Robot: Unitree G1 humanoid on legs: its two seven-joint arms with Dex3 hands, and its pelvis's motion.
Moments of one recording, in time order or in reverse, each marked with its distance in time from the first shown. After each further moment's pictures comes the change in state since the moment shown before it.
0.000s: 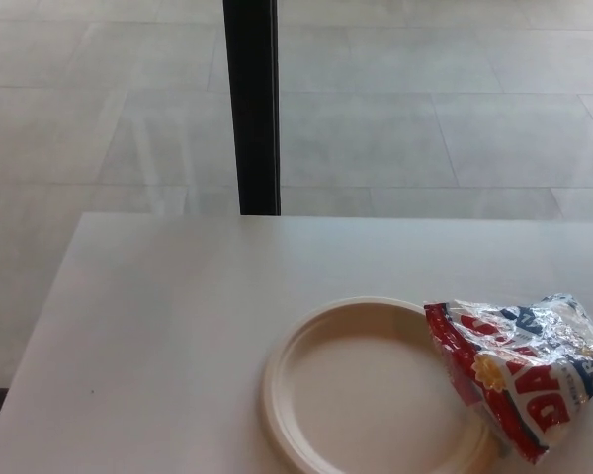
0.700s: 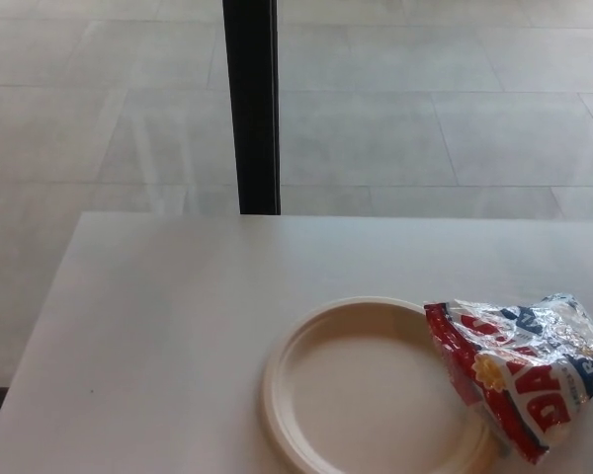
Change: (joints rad) left_arm -0.007 0.005 -0.005 0.030 -0.002 0.000 0.005; right_arm -0.054 -0.024 0.265 0.032 -0.284 -0.084 -0.016
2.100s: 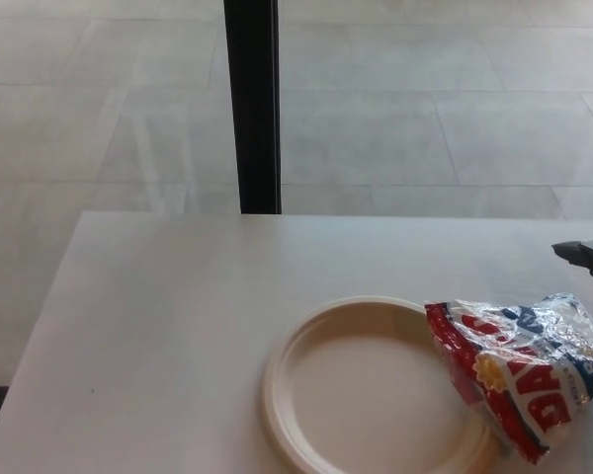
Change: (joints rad) left_arm 0.002 0.022 -0.049 -0.025 0.006 -0.015 0.031; right_arm -0.059 -0.033 0.079 -0.013 -0.227 -0.087 0.015
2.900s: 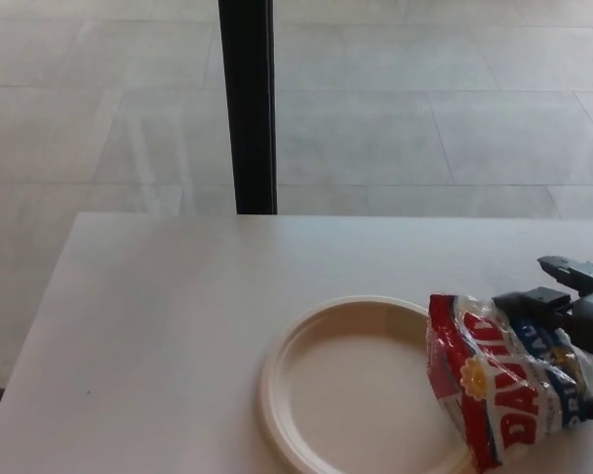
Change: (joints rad) left_arm -0.034 -0.006 0.006 0.035 0.002 -0.002 0.006; right_arm 0.047 0.066 0.047 -0.088 -0.016 0.009 0.115
